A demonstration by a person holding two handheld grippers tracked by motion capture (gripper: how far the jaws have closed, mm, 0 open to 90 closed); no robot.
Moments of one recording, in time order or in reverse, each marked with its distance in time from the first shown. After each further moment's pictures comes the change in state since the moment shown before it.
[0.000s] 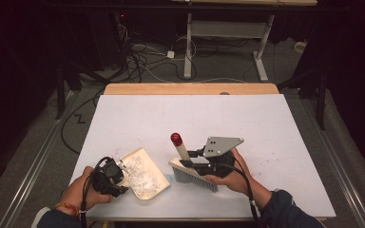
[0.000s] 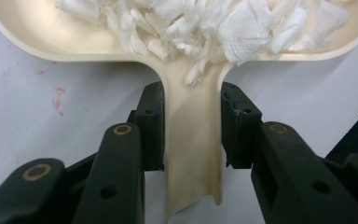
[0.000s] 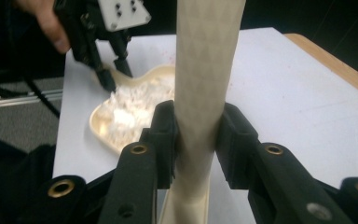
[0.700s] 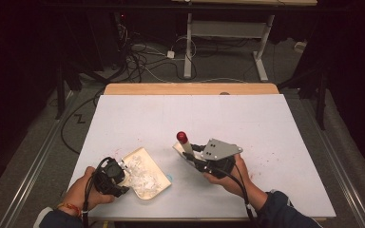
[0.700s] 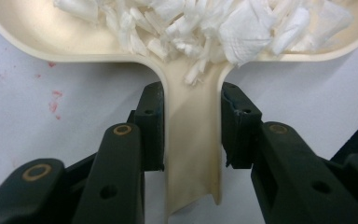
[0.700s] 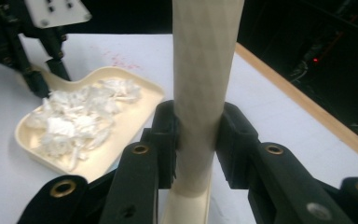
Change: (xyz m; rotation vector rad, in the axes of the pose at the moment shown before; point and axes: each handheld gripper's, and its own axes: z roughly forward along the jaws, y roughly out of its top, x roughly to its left) left arm -0.003 0.003 0.002 0.004 0.010 -0.009; right arm 0.010 -0.005 0.003 0.006 -0.248 -0.054
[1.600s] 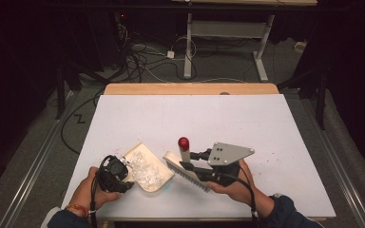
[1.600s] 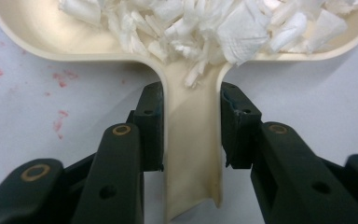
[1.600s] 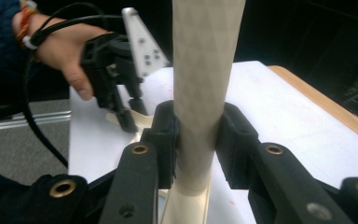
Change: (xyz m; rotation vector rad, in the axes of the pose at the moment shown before) left arm -0.001 0.007 0.005 -0.084 0.030 -0.115; right arm 0.008 0.019 -0.032 -0.088 0.168 0.058
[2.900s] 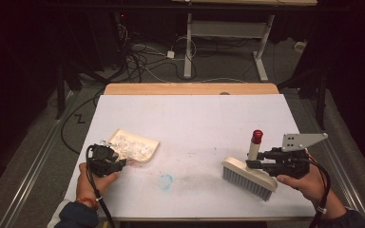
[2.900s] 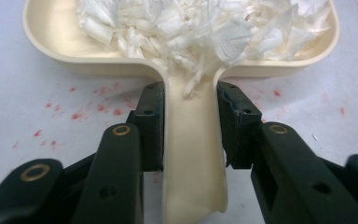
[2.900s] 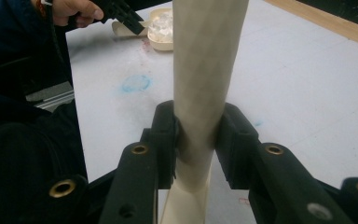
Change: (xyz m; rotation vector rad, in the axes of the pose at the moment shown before) left arm 0.042 -0.004 0.000 -0.284 0.107 -0.426; right arm -0.080 -0.065 -0.127 0.162 0.057 0.215
